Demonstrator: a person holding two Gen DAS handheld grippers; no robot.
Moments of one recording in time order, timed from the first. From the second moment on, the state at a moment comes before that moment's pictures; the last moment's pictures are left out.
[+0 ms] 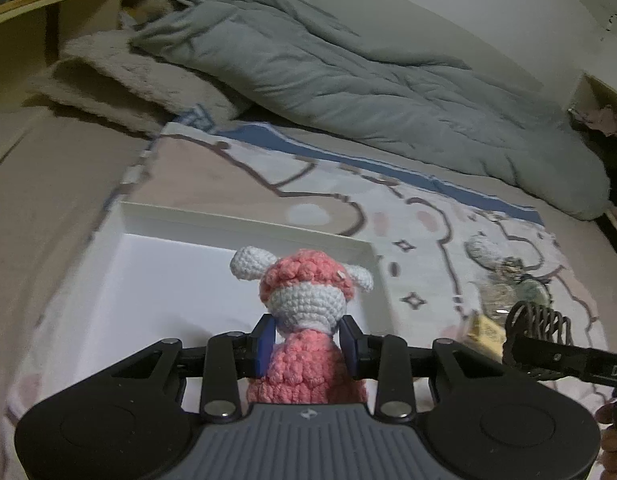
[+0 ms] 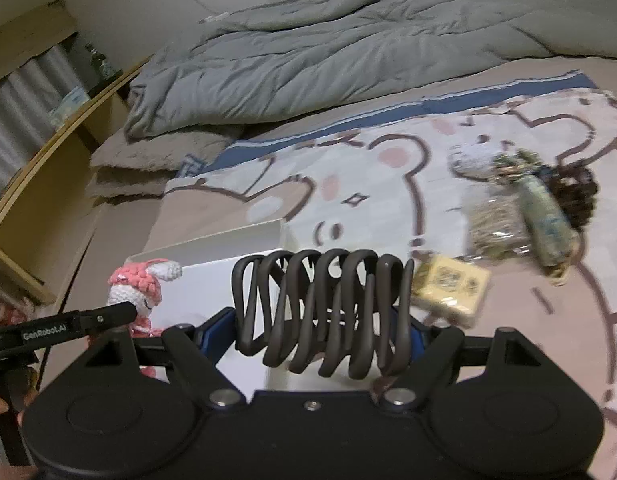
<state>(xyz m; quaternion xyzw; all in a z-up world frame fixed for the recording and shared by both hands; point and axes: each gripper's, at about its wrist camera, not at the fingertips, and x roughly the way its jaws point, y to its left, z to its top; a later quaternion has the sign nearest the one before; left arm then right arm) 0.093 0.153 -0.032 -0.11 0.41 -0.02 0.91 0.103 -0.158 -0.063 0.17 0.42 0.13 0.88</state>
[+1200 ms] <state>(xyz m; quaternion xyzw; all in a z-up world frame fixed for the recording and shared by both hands) 0.067 0.258 -0.101 -0.03 0.48 0.03 0.88 0.099 0.035 -0.130 0.14 0.49 0.21 0.84</state>
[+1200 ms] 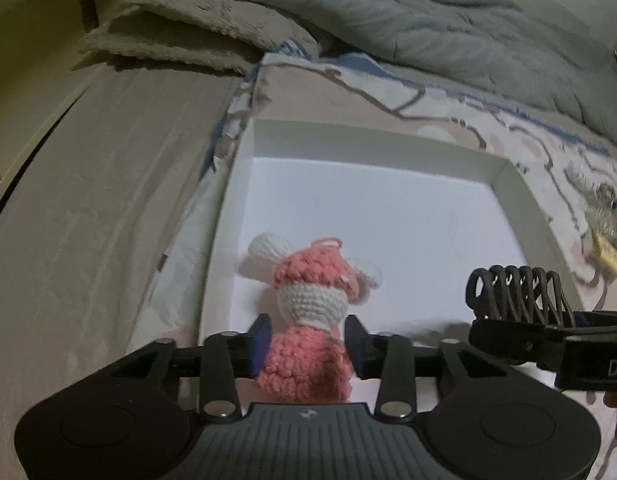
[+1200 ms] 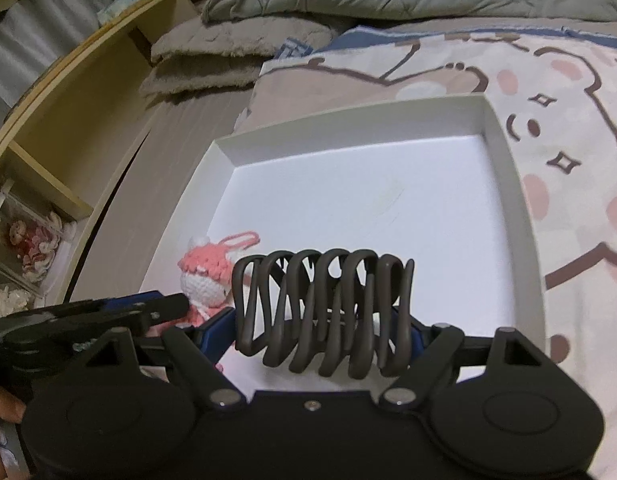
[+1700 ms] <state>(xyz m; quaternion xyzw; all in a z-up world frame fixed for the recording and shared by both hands) 0.059 0.281 -0.103 -0.04 0.50 0.05 0.86 0.102 0.060 -0.147 0.14 0.51 0.21 0.82</state>
